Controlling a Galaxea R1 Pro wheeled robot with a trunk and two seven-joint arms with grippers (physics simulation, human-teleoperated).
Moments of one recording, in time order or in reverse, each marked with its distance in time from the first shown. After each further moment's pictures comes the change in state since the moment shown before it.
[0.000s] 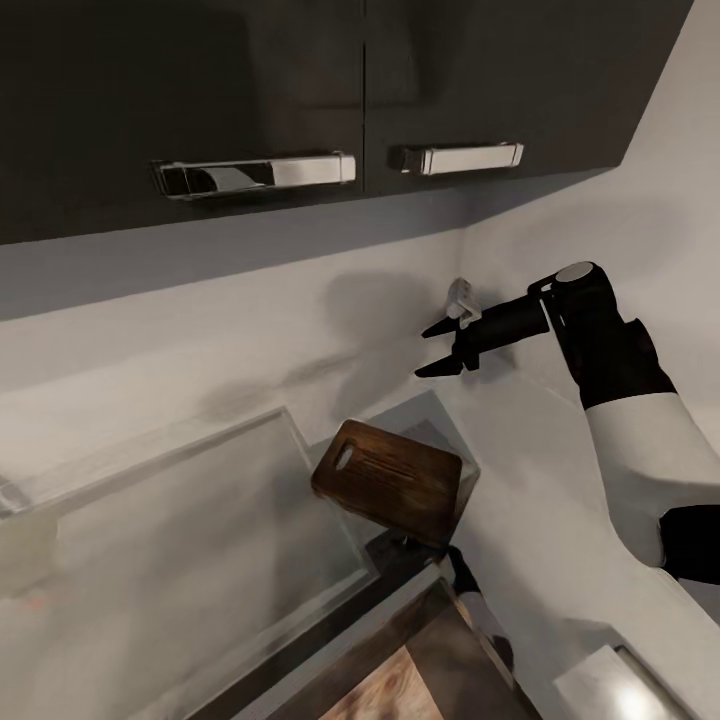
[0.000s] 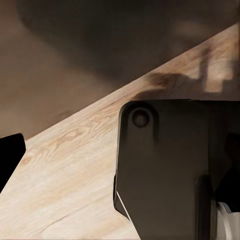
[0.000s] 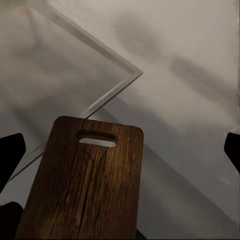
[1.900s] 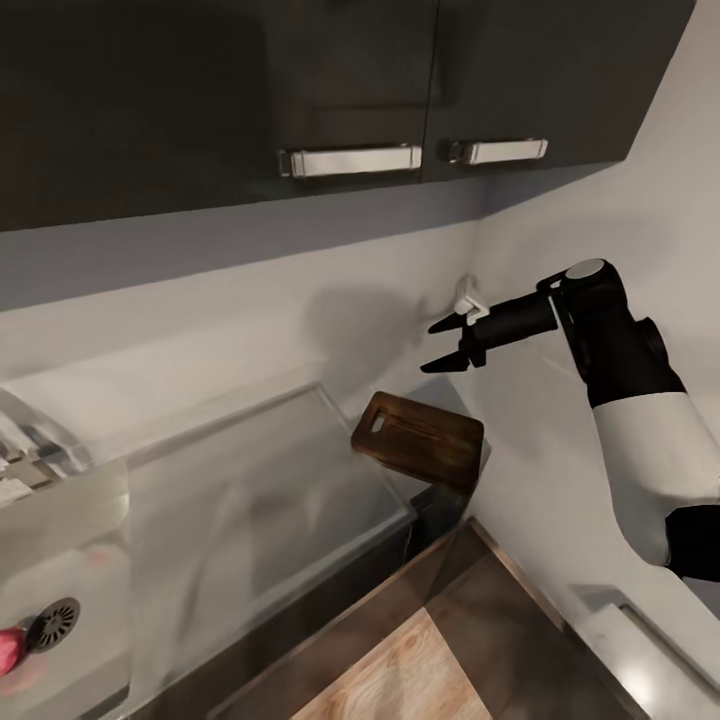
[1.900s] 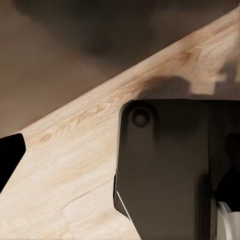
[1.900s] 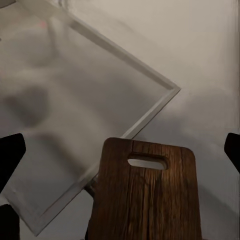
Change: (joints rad) left arm 0.000 0.000 0.000 0.000 0.000 0.002 0.000; right arm -0.002 -0.015 -0.017 -0.009 0.000 -0.002 0.000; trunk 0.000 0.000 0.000
